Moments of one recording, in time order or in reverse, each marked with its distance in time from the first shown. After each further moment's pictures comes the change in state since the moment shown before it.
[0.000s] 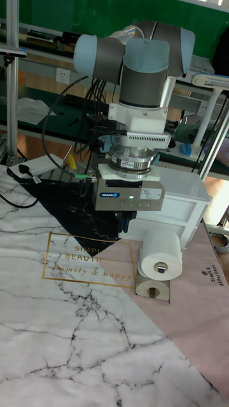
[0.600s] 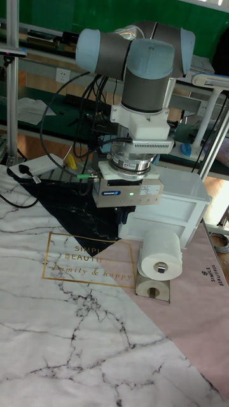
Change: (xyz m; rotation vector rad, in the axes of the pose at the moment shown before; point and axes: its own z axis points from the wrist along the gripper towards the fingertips) arm 0.033 0.005 -0.002 -0.012 0.130 -0.109
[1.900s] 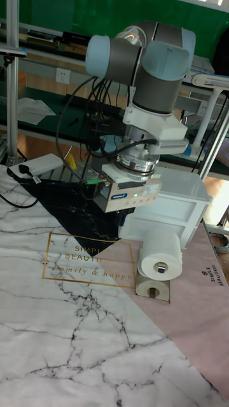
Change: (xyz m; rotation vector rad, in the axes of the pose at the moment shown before) arm -0.015 -0.006 0.000 0.103 -0.033 -0.341
